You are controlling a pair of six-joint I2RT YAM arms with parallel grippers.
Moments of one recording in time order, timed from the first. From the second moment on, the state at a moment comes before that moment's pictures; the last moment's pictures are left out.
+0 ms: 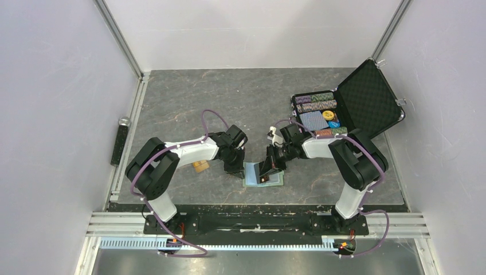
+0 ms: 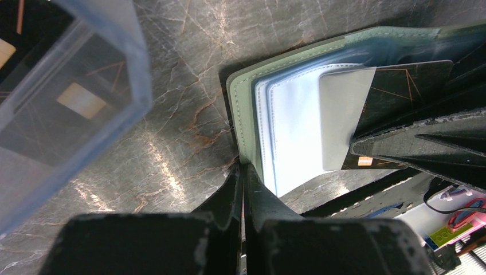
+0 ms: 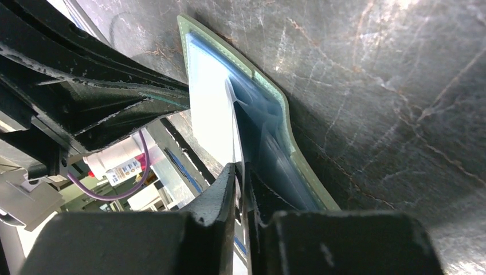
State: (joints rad) left arm -0.74 1.70 0.94 -0.48 0.24 -0.67; right arm 0.51 1.78 0.77 -0.08 -0.79 0.57
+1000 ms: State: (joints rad) left arm -0.75 1.73 0.95 -0.44 0.28 -0.67; right arm 0.60 1.72 0.97 -0.52 -0.51 0.31
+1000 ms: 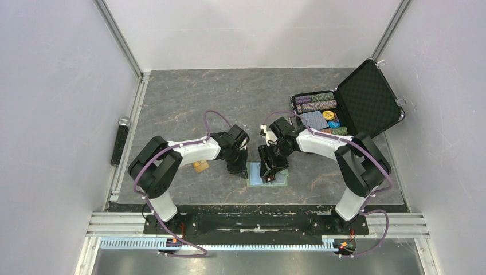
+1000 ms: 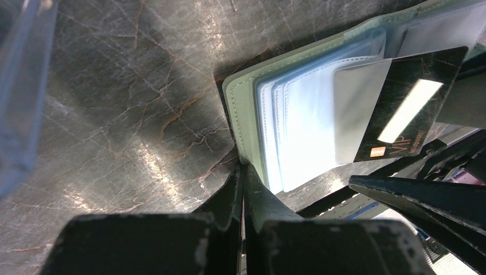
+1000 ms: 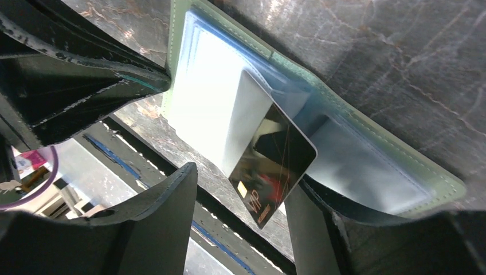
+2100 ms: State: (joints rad) left arm -0.75 1.75 0.97 -0.45 0.30 -0.67; right arm 0.65 1.76 1.02 -0.56 -0.52 0.28
